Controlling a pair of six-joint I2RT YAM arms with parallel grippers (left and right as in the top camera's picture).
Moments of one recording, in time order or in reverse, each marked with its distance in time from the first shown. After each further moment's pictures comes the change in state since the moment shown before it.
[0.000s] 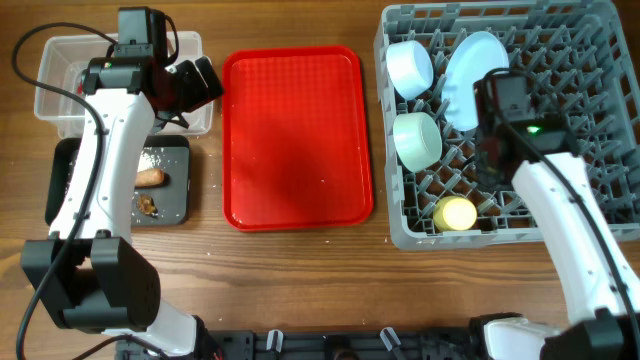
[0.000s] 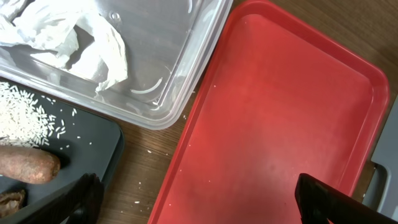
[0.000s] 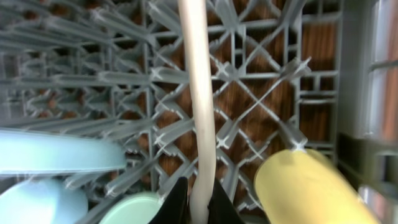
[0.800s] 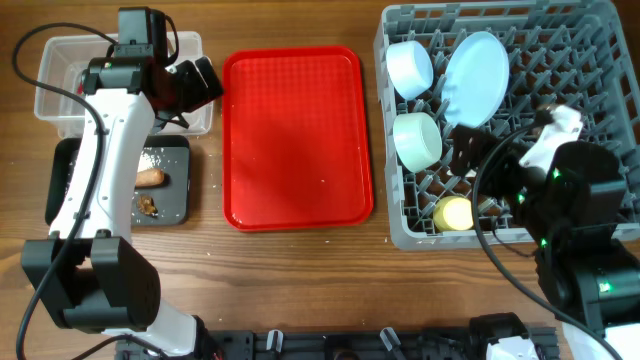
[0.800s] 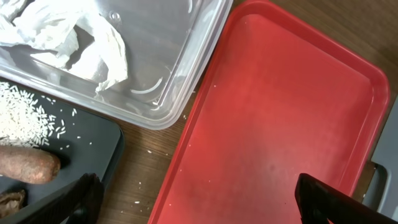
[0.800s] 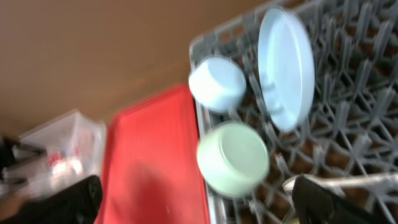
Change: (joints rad) left arm 0.000 0.000 0.000 0.000 0.000 0.000; right arm 0.001 -0.615 -0.131 0.286 -0.434 -1.233
